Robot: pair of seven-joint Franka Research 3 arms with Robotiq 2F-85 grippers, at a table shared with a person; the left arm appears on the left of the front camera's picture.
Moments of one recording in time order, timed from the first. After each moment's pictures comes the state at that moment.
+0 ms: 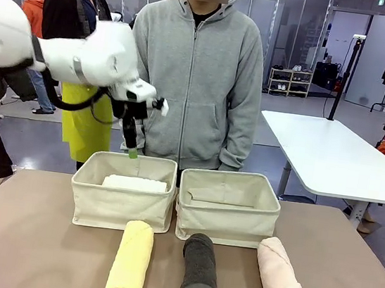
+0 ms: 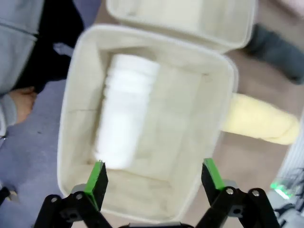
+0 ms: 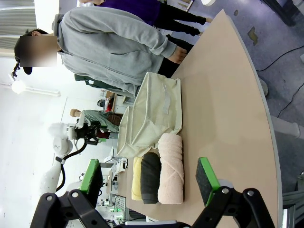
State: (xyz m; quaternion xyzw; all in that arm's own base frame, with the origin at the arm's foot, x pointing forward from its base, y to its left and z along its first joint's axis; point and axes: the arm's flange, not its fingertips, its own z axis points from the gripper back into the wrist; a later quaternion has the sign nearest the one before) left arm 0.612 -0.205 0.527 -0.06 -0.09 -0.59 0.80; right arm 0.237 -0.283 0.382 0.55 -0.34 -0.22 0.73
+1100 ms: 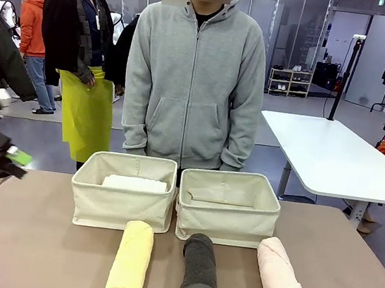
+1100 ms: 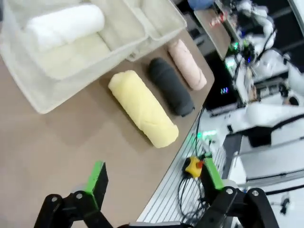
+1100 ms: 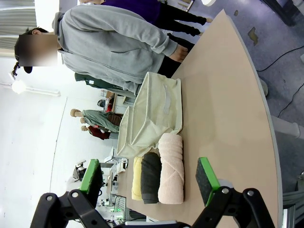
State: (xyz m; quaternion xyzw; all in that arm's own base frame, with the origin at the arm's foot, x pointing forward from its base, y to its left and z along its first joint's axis) left arm 0.389 0.074 0.458 -0.45 -0.19 -0.22 0.84; right arm 0.236 -0.283 0.382 0.55 -0.34 -0.22 0.73
